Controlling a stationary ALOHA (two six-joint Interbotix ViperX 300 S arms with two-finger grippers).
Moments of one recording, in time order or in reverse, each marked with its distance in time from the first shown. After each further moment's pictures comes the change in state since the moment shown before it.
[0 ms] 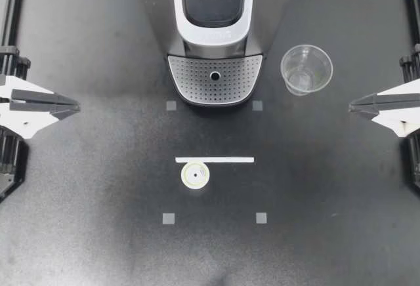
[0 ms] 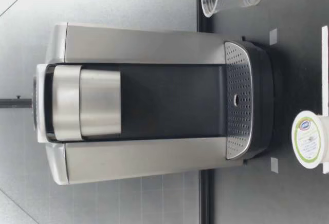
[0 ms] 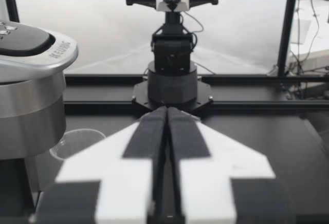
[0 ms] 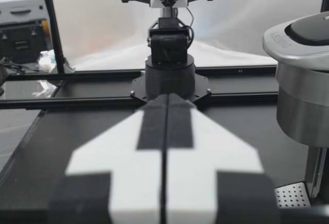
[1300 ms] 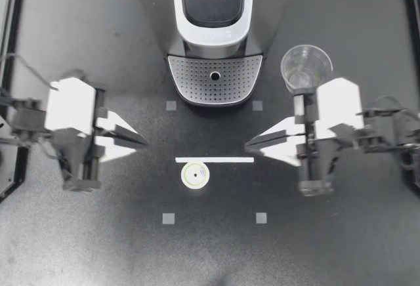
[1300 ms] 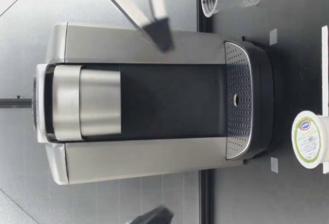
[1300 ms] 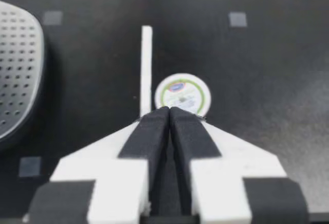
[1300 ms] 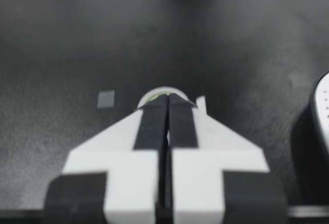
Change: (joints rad) left arm -0.055 0.548 -0.262 0.006 0.436 -0.040; right arm 0.040 0.776 -0.224 -0.002 -0.072 0.106
